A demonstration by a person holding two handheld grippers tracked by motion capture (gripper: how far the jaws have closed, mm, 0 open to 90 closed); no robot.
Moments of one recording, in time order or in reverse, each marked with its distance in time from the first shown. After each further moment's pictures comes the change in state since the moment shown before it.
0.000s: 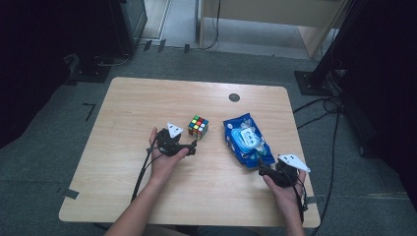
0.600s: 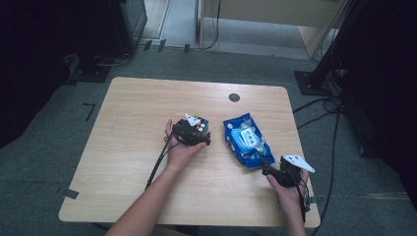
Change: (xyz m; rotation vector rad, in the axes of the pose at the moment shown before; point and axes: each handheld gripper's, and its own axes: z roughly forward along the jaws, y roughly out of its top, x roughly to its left) left arm -0.023 0.027 0.060 0.089 0.035 0.024; right arm -0.013 -0.004 0.001 0.012 -0.005 0.061
